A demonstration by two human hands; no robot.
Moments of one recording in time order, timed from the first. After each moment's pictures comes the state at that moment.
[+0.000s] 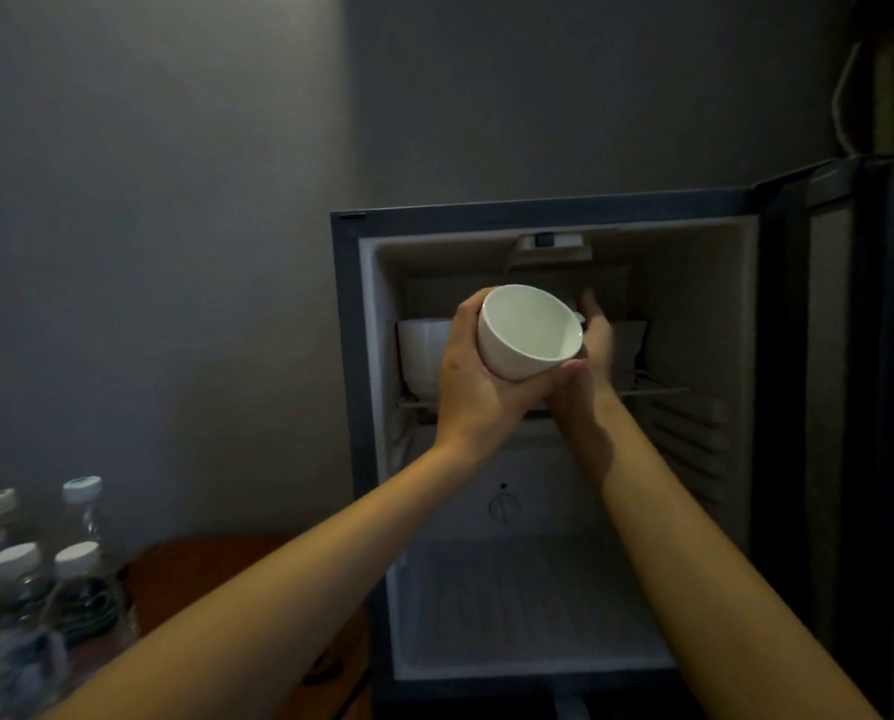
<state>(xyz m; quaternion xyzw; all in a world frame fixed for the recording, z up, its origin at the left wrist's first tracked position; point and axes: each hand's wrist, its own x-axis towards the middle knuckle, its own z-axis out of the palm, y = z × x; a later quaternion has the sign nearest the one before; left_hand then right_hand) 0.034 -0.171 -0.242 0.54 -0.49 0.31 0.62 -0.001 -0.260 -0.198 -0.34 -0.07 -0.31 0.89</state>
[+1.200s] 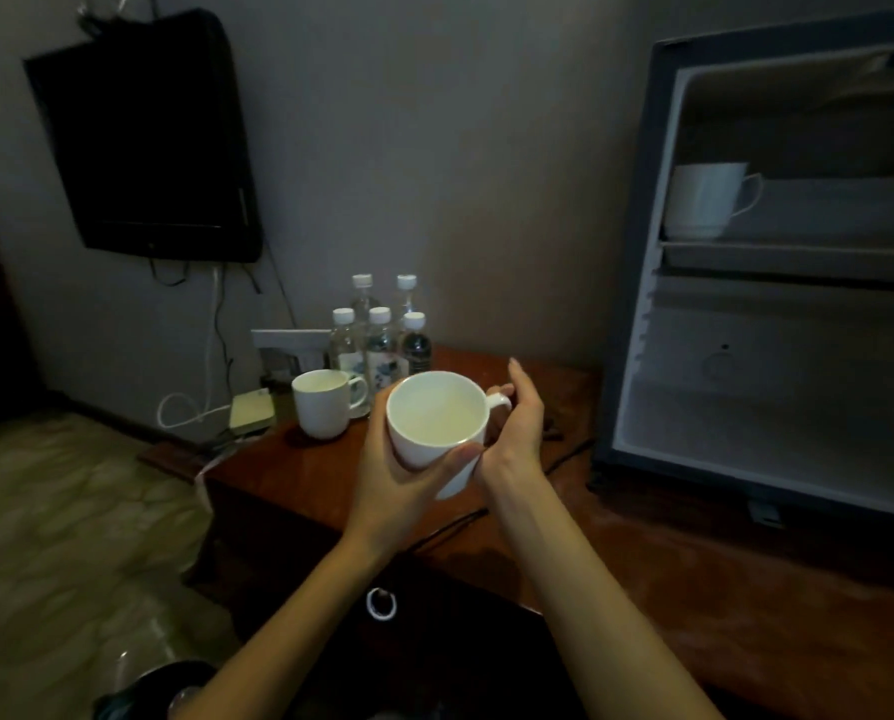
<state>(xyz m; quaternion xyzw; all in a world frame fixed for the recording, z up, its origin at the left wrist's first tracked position) -0.098 0.154 -0.428 0.68 -0.19 0.28 0.66 -0.059 0.051 -0.388 -0.28 0.12 -0.06 0.95</state>
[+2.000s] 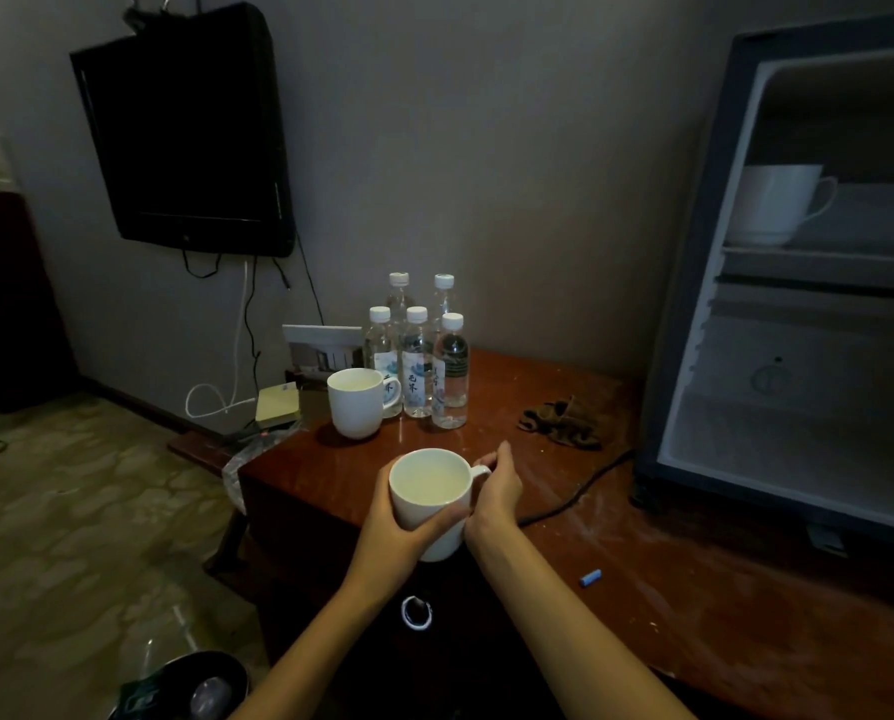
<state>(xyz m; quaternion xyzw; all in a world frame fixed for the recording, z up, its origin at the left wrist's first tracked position) -0.074 0.202 -0.500 0.72 -0.07 0.15 0.67 -0.017 0.101 -0.470 -0.43 0.22 -0.07 0.87</state>
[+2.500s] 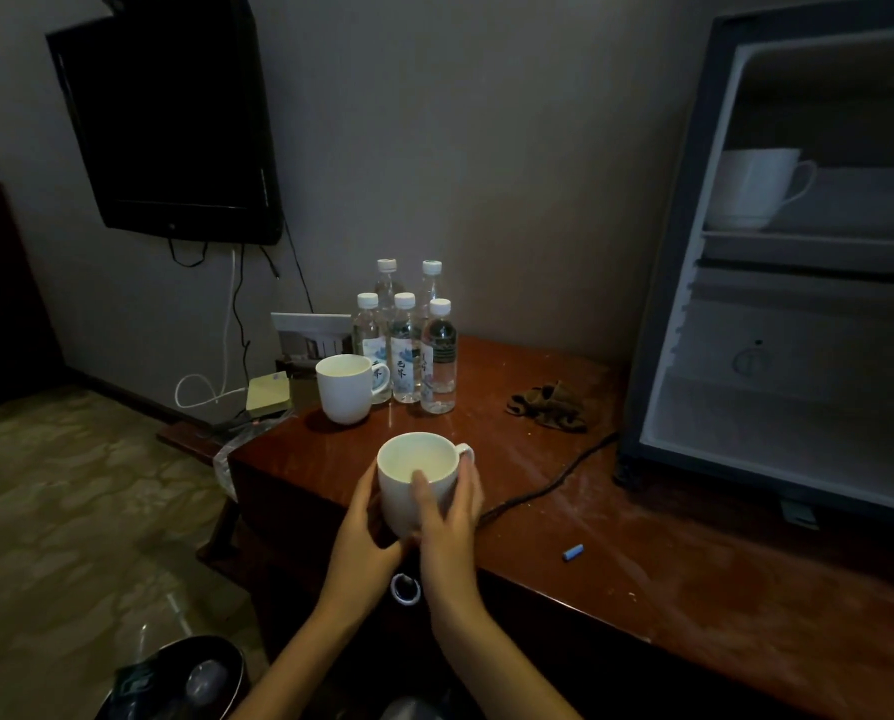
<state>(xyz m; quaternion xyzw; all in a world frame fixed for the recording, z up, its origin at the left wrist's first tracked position) -0.100 0.208 -0.518 0.73 -0.06 0.16 0.66 -0.102 0.122 -0.501 -0.63 -0.01 -0.12 0.76</state>
